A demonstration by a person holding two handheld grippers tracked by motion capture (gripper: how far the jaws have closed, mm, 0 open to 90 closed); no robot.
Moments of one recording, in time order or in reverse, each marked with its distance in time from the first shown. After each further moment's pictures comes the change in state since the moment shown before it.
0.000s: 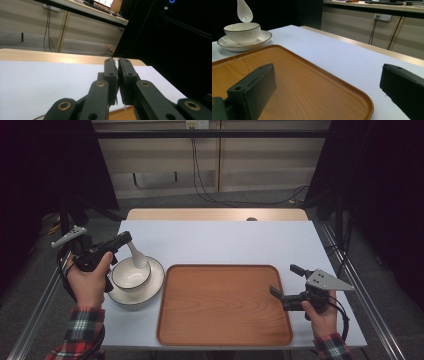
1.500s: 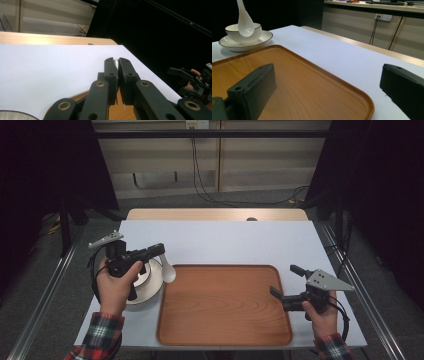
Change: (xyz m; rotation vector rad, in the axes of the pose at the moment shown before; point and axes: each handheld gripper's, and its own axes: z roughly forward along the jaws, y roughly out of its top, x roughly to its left) left arm -0.042 -0.030 0.038 0.165 -0.218 -0.007; right arm 0.000 0.000 -0.001 -0.001 0.005 -0.006
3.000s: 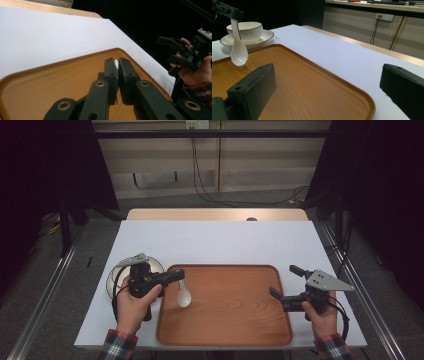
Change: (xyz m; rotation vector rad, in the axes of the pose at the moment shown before) left arm -0.018 -0.055 0.026 0.145 -0.091 -0.006; right arm 0.001 0.000 0.001 0.000 0.013 0.000
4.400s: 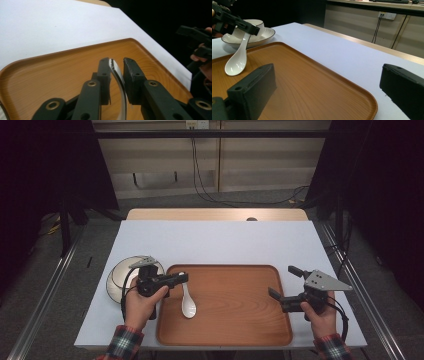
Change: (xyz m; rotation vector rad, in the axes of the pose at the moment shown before) left arm 0.031 -0.020 0.028 0.046 0.055 -0.024; right arm 0.001 -0.001 0.002 0.014 0.009 -0.011
